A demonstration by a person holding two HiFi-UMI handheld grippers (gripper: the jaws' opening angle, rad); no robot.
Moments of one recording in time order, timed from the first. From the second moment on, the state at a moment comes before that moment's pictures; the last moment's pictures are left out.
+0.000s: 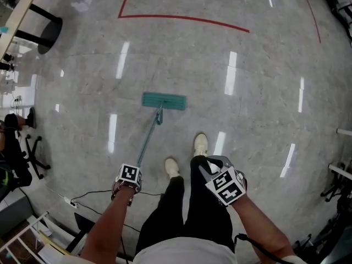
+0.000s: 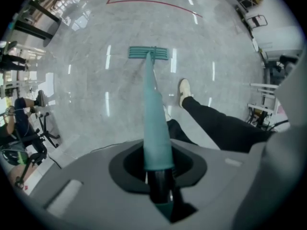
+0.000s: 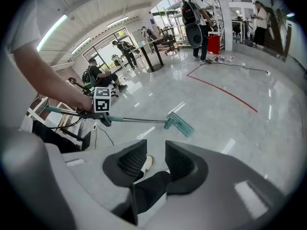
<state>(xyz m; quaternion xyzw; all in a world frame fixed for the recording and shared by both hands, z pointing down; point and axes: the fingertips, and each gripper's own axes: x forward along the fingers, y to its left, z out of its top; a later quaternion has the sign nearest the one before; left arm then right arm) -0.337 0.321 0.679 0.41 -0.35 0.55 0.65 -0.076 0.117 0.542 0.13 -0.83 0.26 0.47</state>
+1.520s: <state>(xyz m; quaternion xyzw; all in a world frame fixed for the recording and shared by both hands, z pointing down) -0.362 0.228 0.725 0.46 -0.36 0.52 0.63 -0.075 0.133 0.560 0.11 -0.81 0.27 0.50</state>
